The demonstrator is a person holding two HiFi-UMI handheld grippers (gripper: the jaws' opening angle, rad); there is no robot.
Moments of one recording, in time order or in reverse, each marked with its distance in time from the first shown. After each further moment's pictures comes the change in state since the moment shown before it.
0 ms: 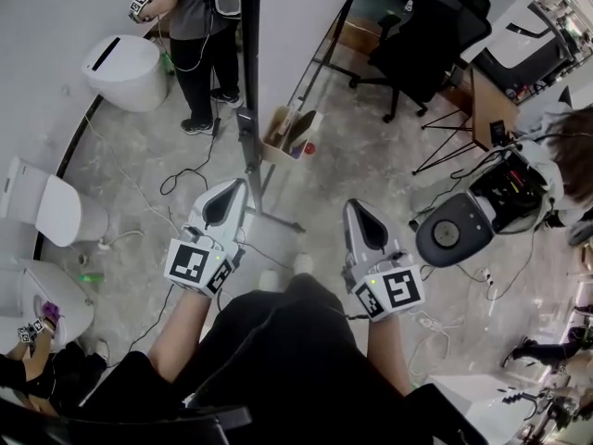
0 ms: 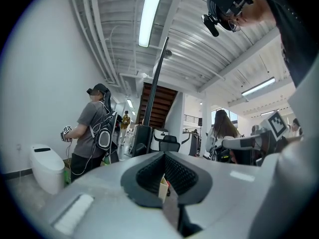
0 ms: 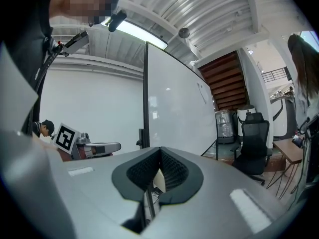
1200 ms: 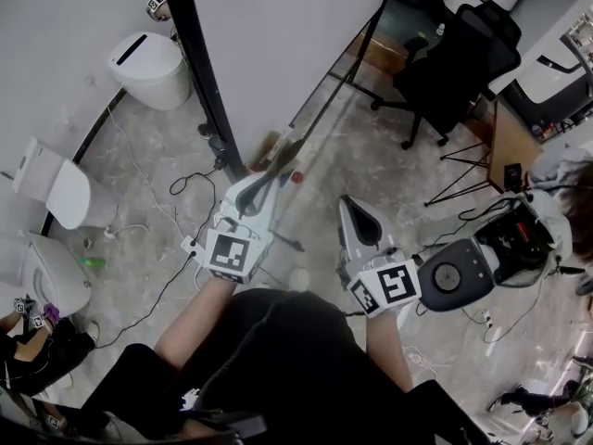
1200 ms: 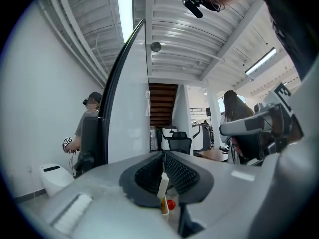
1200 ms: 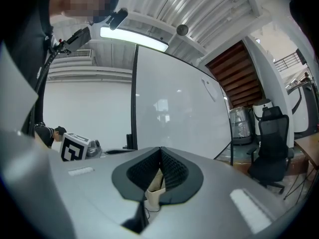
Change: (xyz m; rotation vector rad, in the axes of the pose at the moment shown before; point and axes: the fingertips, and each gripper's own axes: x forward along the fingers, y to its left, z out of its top) left arm 0.129 -0.027 -0.011 0.170 0.012 0.152; right arm 0.060 -0.078 0.011 0.019 -0.032 0.192
